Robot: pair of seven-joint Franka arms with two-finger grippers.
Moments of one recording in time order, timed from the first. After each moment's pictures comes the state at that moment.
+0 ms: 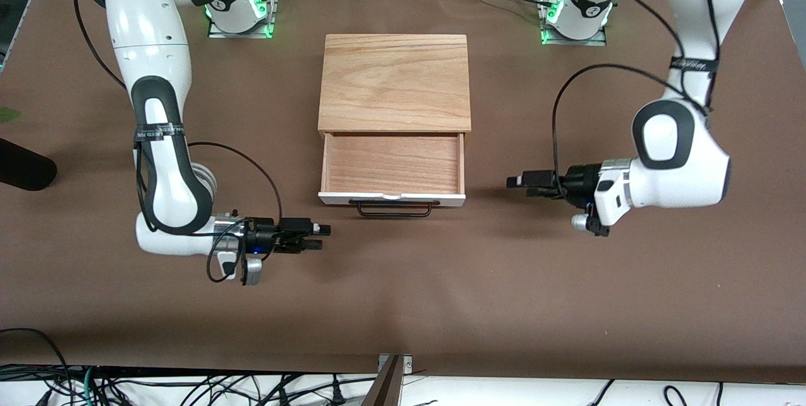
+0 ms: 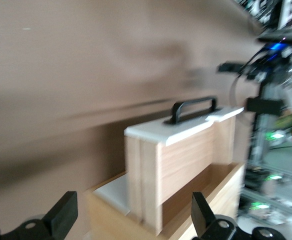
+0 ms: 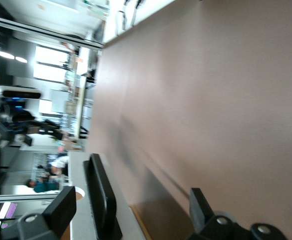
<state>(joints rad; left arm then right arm) -0.16 0.42 0.04 -1.72 -0.87 1.88 0.35 0.28 0.94 -0.17 -1.20 1.34 1.84 -0.69</state>
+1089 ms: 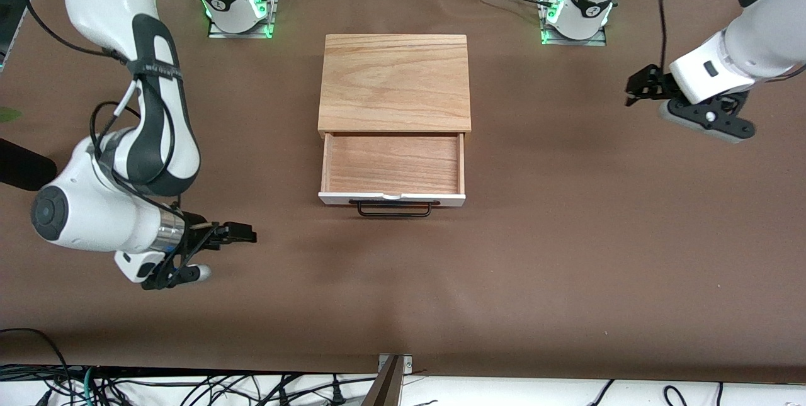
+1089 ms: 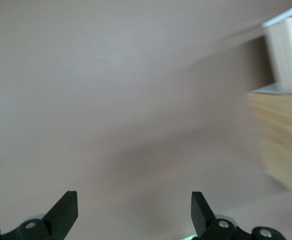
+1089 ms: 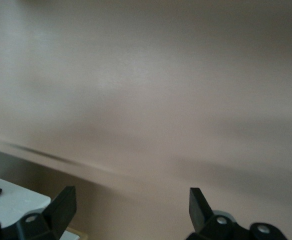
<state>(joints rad) -0.13 -0.03 0.02 -1.74 0.05 1.61 0.23 0.33 0.75 -0.29 -1.11 0.44 1.81 -0.16</state>
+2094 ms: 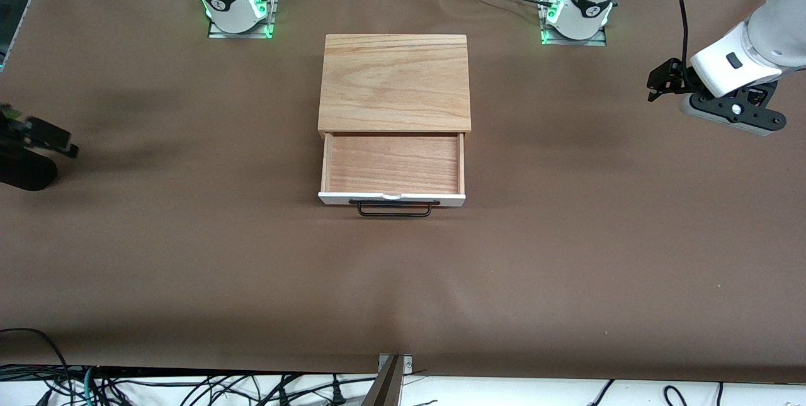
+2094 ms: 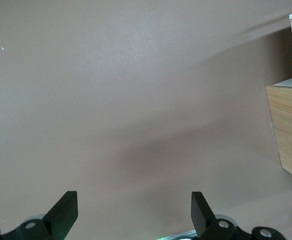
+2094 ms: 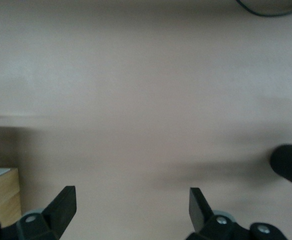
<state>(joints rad) -0.12 -0.03 0.03 -1.71 0.04 1.55 0.22 0.09 0.15 -0.25 -1.48 0.07 1.64 -0.15</state>
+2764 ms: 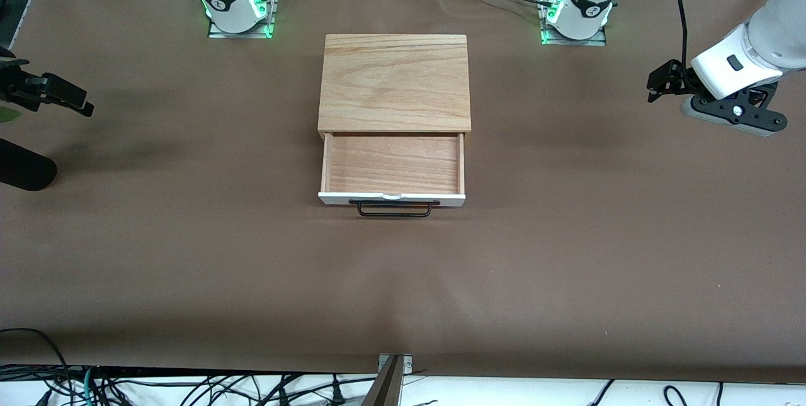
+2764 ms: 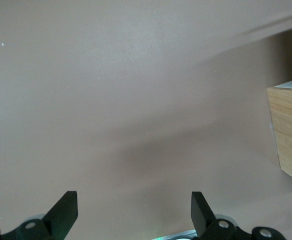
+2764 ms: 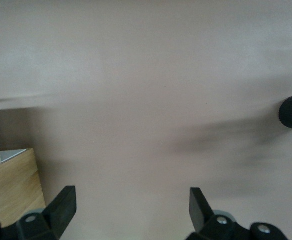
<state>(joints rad) -0.11 -0.02 0.03 -1.71 0.04 1.55 0.21 0.07 0.05 -0.14 -1.57 0.02 1.57 0.03</state>
